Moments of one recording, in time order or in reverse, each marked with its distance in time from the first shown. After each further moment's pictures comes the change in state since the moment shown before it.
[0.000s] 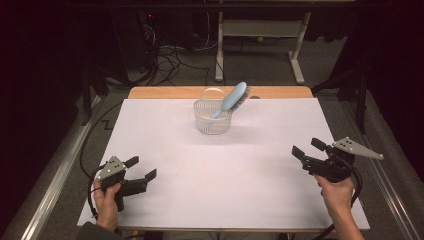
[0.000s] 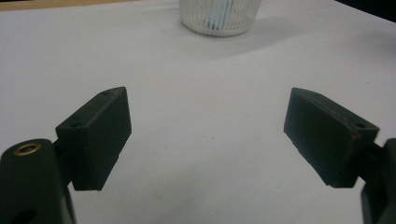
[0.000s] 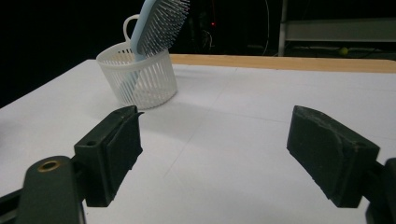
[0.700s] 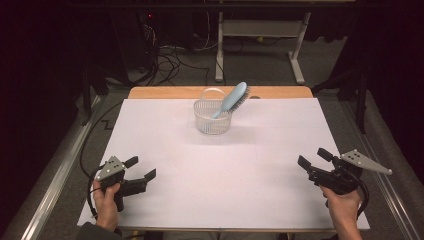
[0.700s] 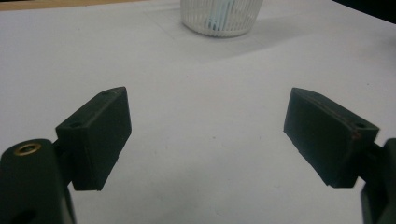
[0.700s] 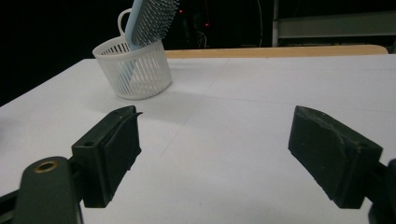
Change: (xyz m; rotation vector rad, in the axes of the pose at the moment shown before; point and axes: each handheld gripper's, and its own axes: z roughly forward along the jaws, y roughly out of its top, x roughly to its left) left arm 0.000 0.000 -0.001 -0.002 0.004 -0.004; right arm -0.003 -0.024 -0.021 -0.015 -0.022 0.032
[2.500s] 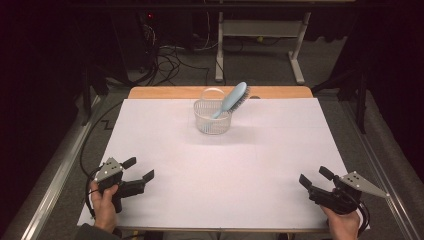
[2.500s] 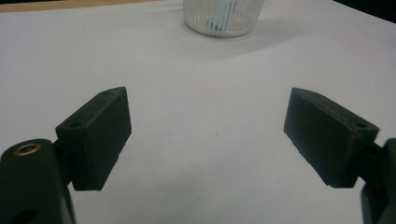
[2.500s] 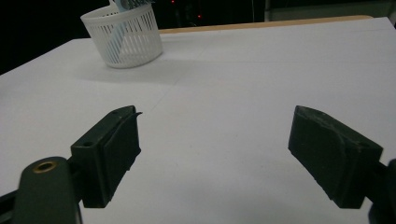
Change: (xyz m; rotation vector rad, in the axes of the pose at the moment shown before) left arm 0.000 -0.002 -0.006 -0.005 0.010 0.000; right arm -0.002 -0.052 -0.015 0.013 -0.033 -0.003
